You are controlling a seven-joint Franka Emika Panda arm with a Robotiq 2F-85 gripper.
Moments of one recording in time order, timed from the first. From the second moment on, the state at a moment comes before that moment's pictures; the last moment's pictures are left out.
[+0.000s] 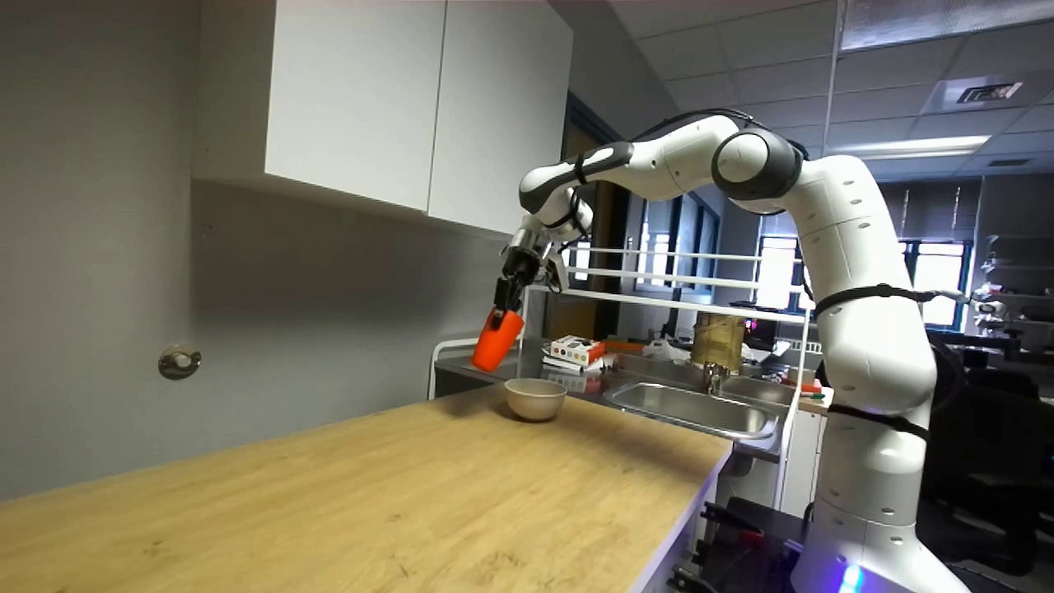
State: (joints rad) arm -0.18 0.34 0.01 -1.58 0.49 1.81 -0.61
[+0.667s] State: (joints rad) arm -0.35 0.51 0.01 -1.50 0.83 1.67 -0.78
